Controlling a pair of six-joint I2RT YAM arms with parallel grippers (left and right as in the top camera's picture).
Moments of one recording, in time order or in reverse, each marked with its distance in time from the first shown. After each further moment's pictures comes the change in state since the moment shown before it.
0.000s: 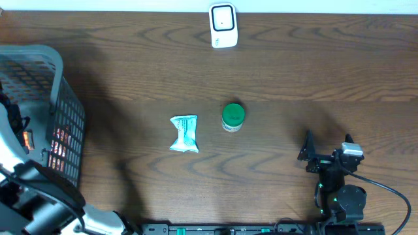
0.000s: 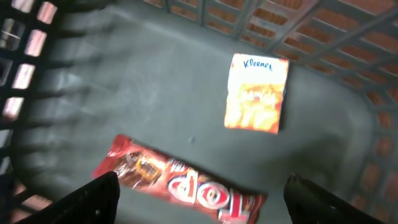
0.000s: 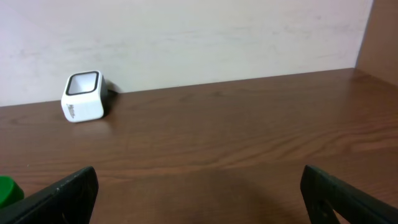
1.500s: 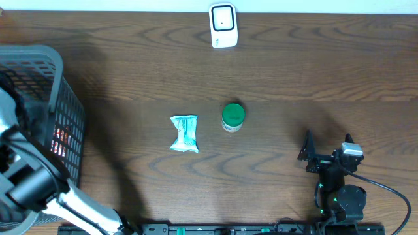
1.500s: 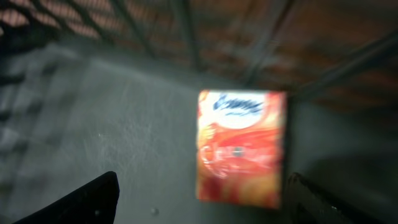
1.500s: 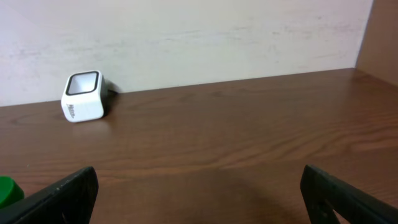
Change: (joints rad) left arm 0.001 0.229 0.005 0.198 -0.134 0.087; right arm 0.000 0.000 0.000 0.000 0.000 0.000
